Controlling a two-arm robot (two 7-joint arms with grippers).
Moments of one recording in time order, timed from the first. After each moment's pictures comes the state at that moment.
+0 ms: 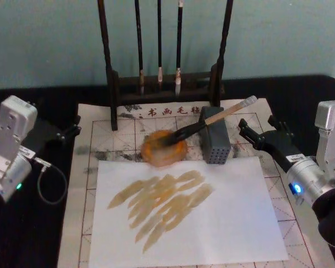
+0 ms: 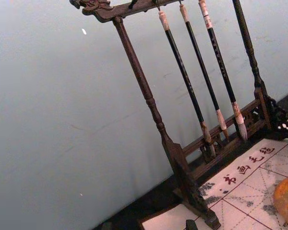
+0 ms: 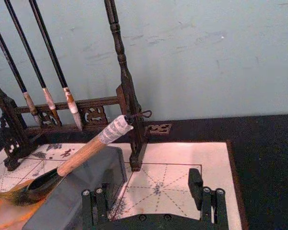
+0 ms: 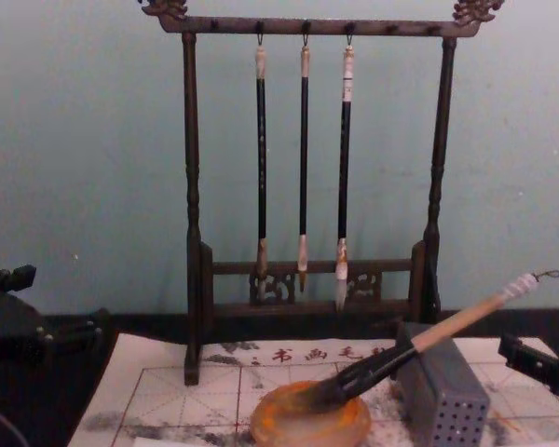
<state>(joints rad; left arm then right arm) -0.20 0.60 0.45 -1.41 -0.25 -0.12 0.03 0.23 0.42 -0.43 -1.23 0.66 -0.18 0.12</state>
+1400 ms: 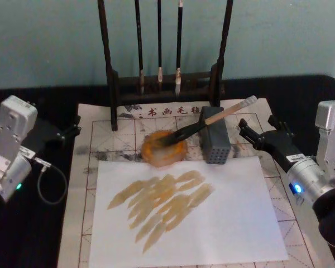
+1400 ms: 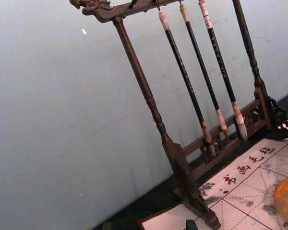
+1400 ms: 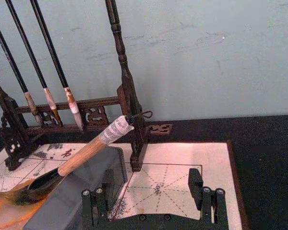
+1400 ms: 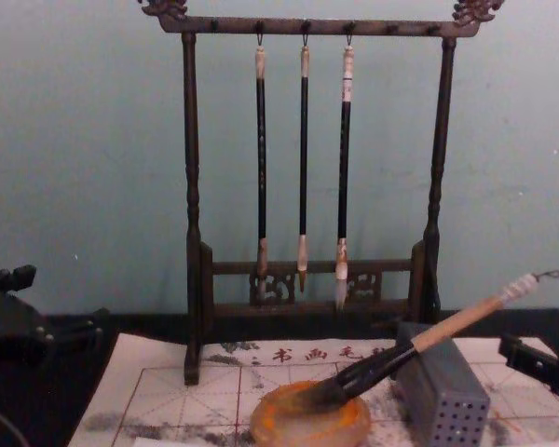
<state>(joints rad) -0.20 0.60 0.45 -1.41 -0.25 -0.12 0.03 0.23 0.42 -0.43 -1.23 0.66 -0.18 0.12</state>
